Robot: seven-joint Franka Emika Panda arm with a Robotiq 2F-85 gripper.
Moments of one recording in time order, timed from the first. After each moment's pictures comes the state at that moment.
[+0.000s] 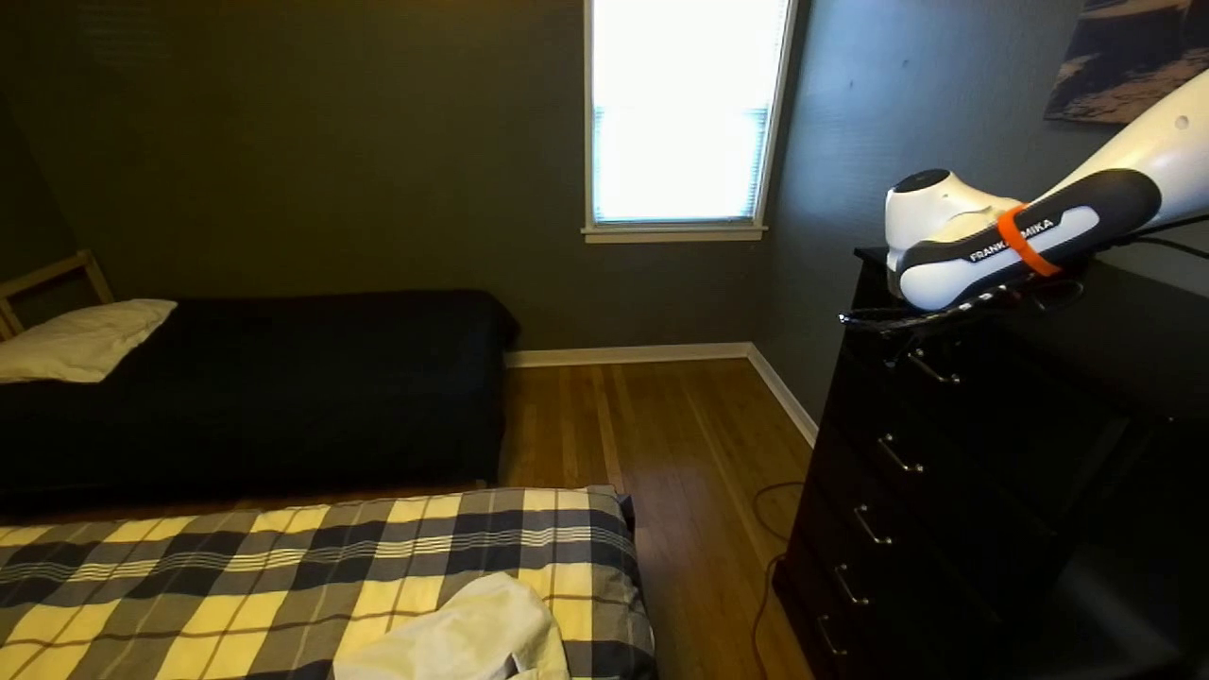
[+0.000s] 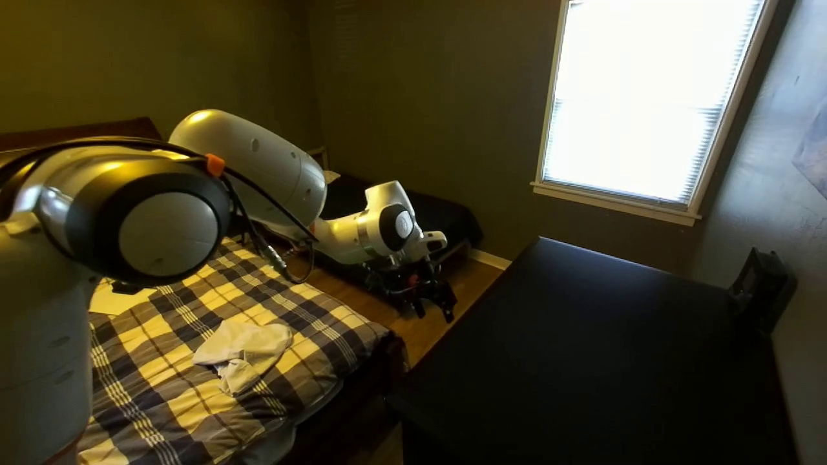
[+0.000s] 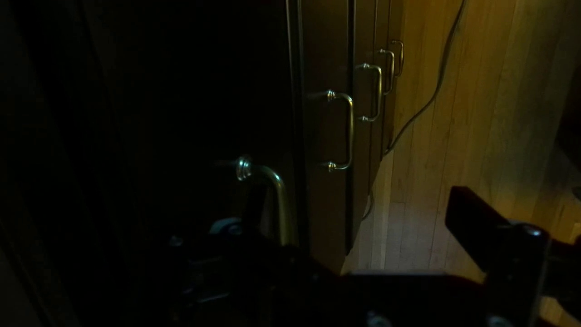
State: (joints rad) arm 0.07 0.29 -0.01 -1.94 -0.53 2.25 0.41
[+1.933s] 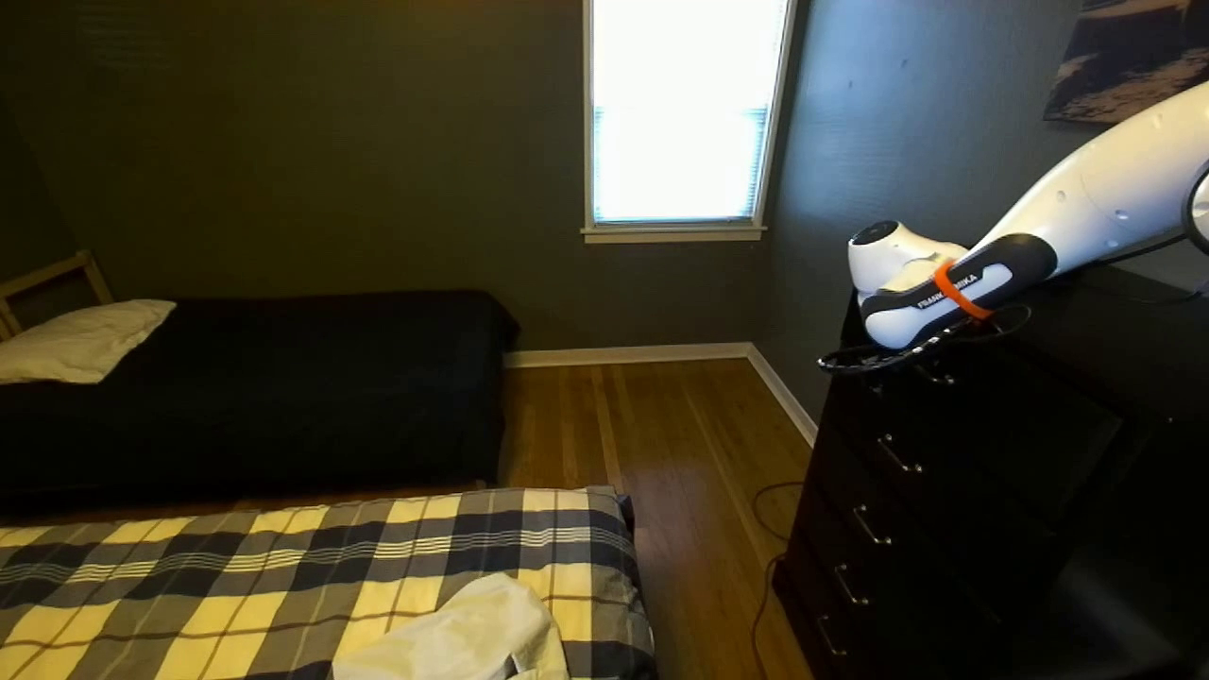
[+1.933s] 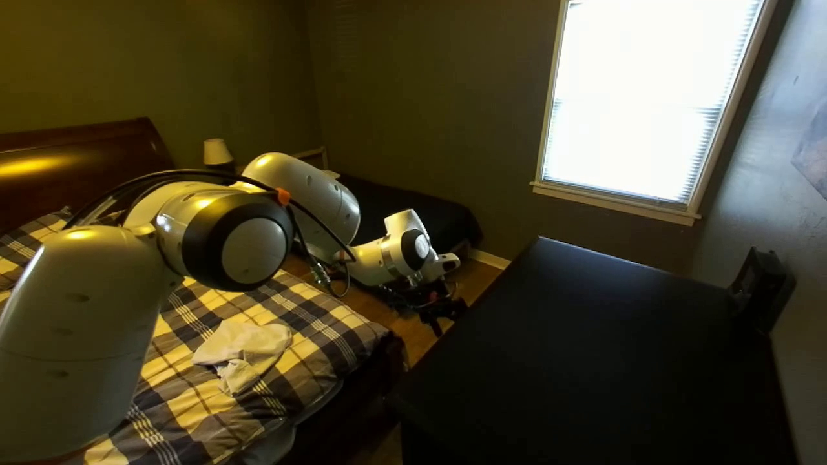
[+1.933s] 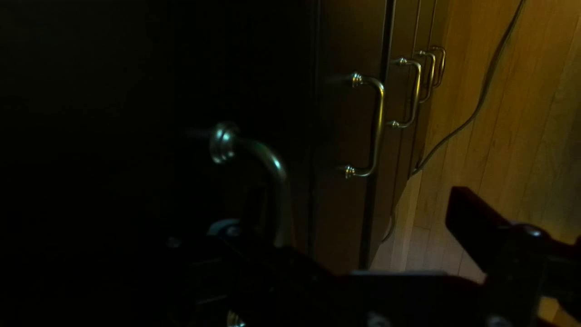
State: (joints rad) arm 0.15 0.56 -0.11 -1.73 -0.59 2.25 0.39
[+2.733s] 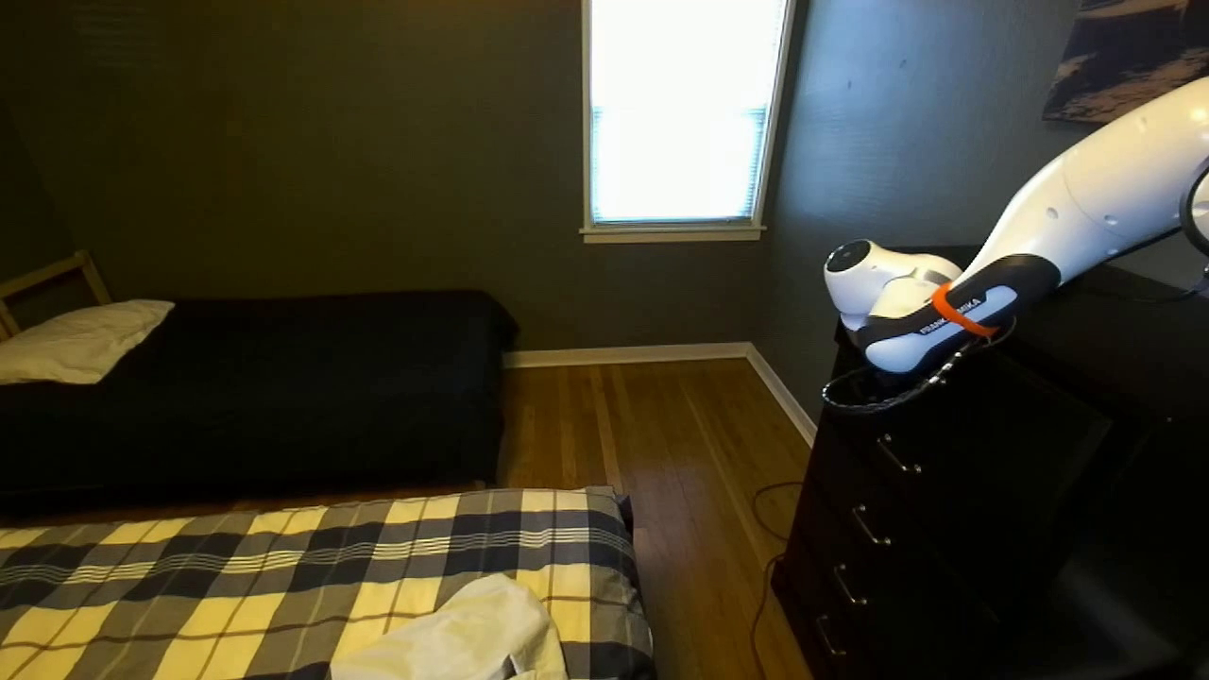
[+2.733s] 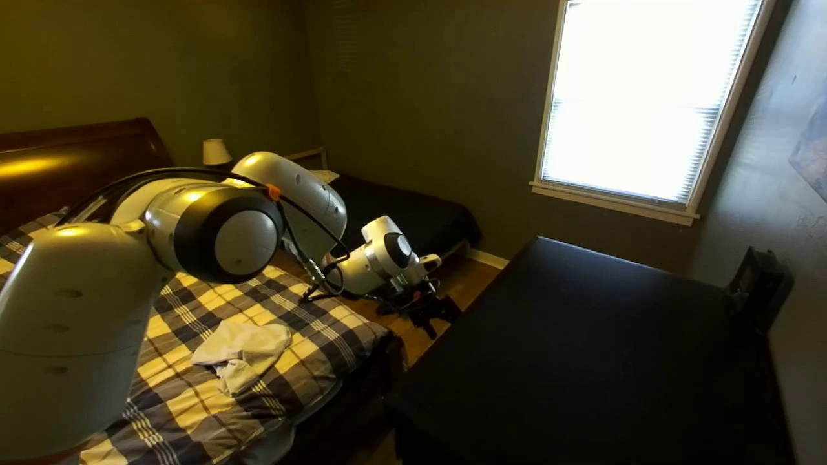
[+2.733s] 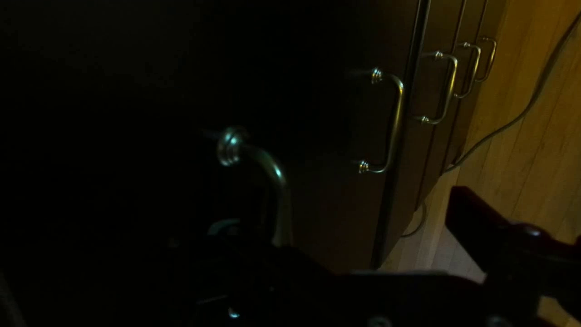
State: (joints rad) arm 0.22 0.54 -0.13 -1.80 -0.79 2.25 0.55
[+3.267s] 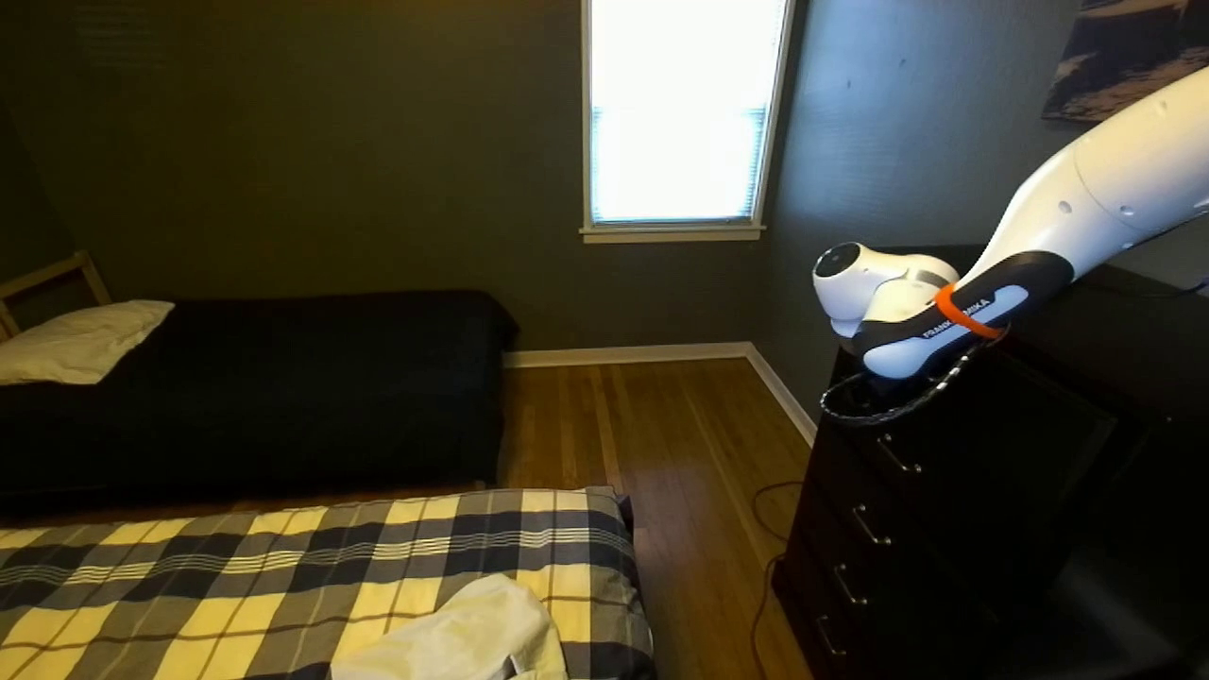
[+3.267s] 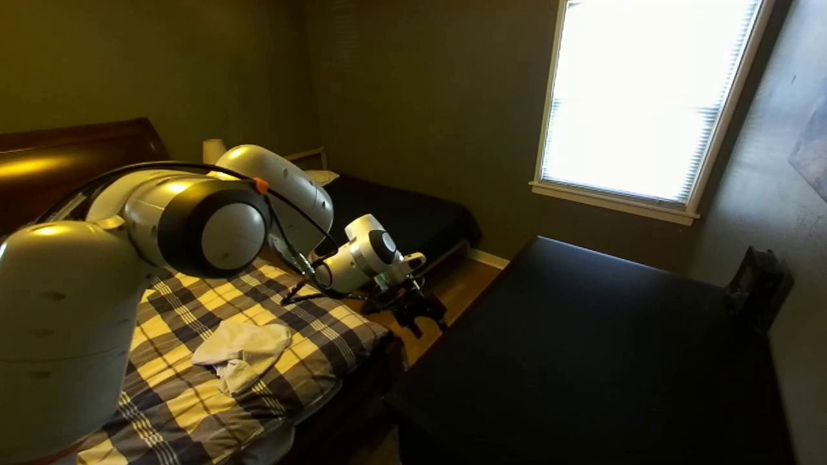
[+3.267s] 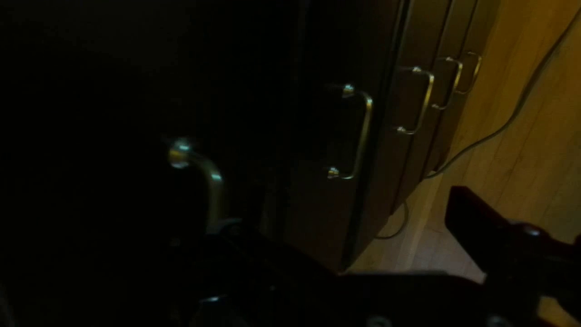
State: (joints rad) arm 0.23 0.49 -0.07 -1.87 -0.83 2.23 0.57
